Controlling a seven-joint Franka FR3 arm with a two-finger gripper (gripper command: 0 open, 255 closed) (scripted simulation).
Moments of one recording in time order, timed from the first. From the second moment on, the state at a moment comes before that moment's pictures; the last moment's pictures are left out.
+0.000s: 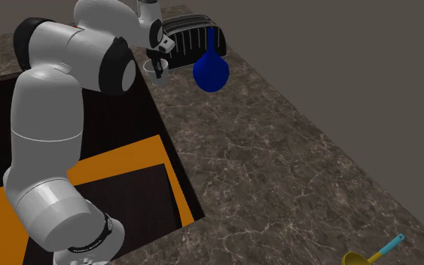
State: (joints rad) arm 0.58 0.54 0.59 -1.63 -0.21 2.19 1.09
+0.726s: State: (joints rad) arm 0.58 0.54 0.59 -1.63 -0.21 2.19 1.09
